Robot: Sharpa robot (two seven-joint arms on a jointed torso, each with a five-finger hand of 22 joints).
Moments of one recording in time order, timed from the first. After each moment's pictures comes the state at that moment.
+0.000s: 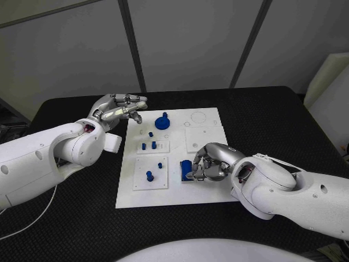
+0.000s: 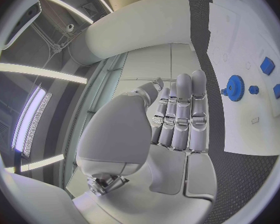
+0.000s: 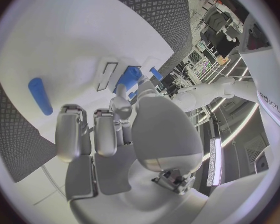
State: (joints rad) left arm 1.08 -0.86 0.10 1.46 -0.16 -0.23 0.32; left_hand 1.41 -0.13 0.41 0.03 0.09 0.98 0.19 0.17 0.07 1.03 0.12 0.34 0.11 1.16 0.03 0.89 0.42 0.20 1.11 0.13 0.58 0.88; right arm 0.92 -0.91 0.04 1.91 -1.52 -0.38 -0.54; right_hand 1.33 -0.03 -0.11 0.22 0.25 0.95 0.05 0.50 0.53 1.33 -0.02 1.07 1.13 1.46 -0.08 1.44 1.31 0.05 1.46 0.03 1.43 1.31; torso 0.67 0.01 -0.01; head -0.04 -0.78
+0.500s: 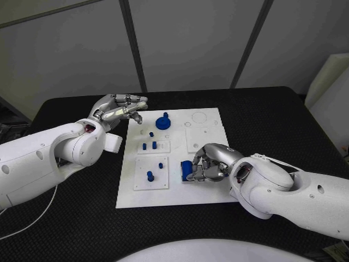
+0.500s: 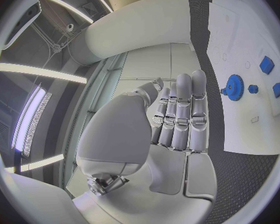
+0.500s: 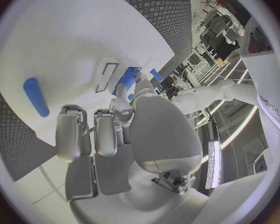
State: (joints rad) left arm 1.08 -0.86 0.10 1.46 -0.16 -0.23 0.32; left_hand 1.41 -0.13 0.41 0.03 0.09 0.98 0.19 0.17 0.07 1.03 0.12 0.34 0.11 1.16 0.03 0.89 0.42 0.20 1.11 0.13 0.58 0.88; right arm 0.92 -0.89 0.04 1.89 -1.54 -0.36 -0.53; right_hand 1.38 -0.04 -0.13 0.20 0.18 0.97 0.05 0.50 0.54 1.35 -0.02 1.09 1.15 1.47 -0.08 1.44 1.31 0.05 1.46 0.03 1.44 1.31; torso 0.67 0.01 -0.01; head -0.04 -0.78
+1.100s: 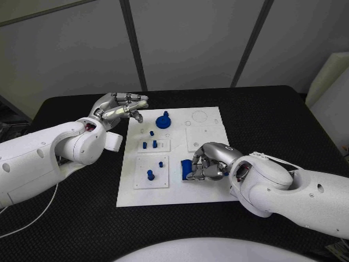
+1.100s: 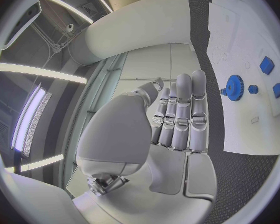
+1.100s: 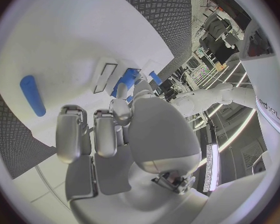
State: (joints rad) left arm 1.08 -0.86 0.10 1.46 -0.16 -0.23 0.32; left_hand 1.41 -0.13 0.41 0.03 0.09 0.98 0.19 0.17 0.07 1.03 0.12 0.34 0.11 1.16 0.03 0.89 0.42 0.20 1.11 0.13 0.58 0.88; right arm 0.92 -0.89 0.04 1.89 -1.56 -0.34 -0.52; right_hand 1.42 -0.03 -0.14 0.18 0.13 0.98 0.05 0.50 0.56 1.36 -0.03 1.13 1.19 1.47 -0.08 1.45 1.31 0.05 1.46 0.03 1.44 1.31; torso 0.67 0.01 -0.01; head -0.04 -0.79
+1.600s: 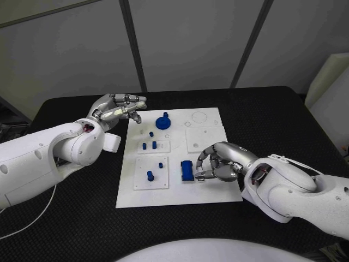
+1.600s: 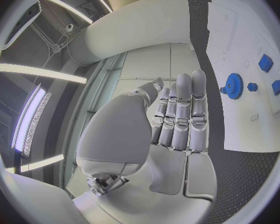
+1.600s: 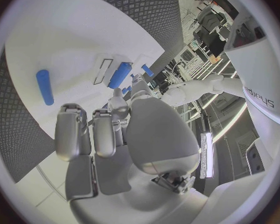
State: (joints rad) left arm 1.08 -0.87 0.10 1.46 -0.16 -0.23 0.32; left_hand 1.41 -0.13 0.41 0.03 0.09 0.98 0.19 0.17 0.07 1.03 0.12 0.34 0.11 1.16 0.03 0.89 0.42 0.20 1.11 0.13 0.58 0.88; right arm 0.92 -1.03 0.04 1.97 -1.45 -0.42 -0.37; right_hand 1.41 0.00 -0.18 0.22 0.19 0.86 0.11 0.33 0.47 1.32 0.02 1.06 1.13 1.47 -0.05 1.45 1.31 0.05 1.46 0.05 1.42 1.31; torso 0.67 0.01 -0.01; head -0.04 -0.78
